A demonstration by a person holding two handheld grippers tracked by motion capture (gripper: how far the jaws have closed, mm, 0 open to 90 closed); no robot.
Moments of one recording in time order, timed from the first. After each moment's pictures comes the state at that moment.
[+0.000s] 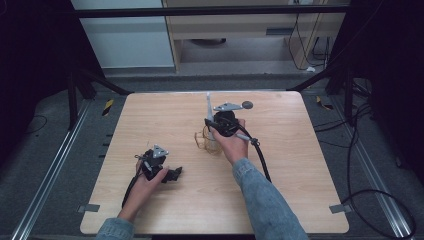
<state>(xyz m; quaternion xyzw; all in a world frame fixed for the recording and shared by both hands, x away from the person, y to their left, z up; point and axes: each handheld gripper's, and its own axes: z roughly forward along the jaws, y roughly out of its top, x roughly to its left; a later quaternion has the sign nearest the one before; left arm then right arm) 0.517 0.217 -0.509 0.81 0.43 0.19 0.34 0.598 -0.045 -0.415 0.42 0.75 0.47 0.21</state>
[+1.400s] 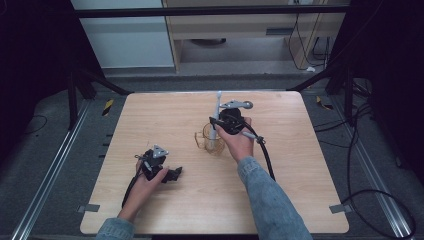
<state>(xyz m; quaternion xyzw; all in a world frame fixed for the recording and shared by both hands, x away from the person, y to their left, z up) 0.517 0.217 -0.508 0.82 0.43 0.19 0.33 0.599 -0.062 -0.409 0.44 0.75 0.46 0.21</state>
